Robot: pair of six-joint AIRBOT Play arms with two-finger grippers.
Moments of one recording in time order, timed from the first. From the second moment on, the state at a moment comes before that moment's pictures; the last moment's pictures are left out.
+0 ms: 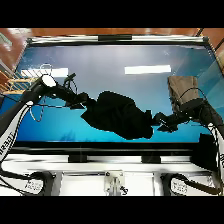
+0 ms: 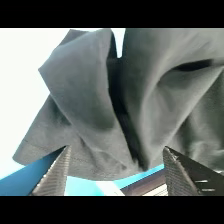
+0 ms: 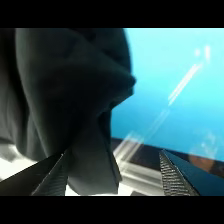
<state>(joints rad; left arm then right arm) -0.19 -1.62 1.33 0.95 -1.16 -1.49 -0.21 -1.36 0.86 2.17 -1.32 -1.80</state>
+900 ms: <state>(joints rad) -0.23 -1.71 1.41 0.94 -1.16 -1.43 -0.08 -1.30 0.79 2.16 -1.28 -1.80</state>
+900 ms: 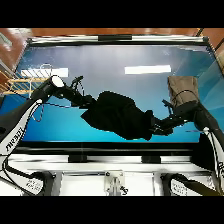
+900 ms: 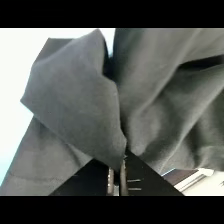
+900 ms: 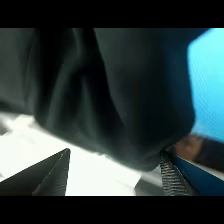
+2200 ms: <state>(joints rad) -0.12 -1.29 2.02 0.97 -0.96 -1.42 0.28 -0.91 1.36 2.06 -1.36 -1.59</state>
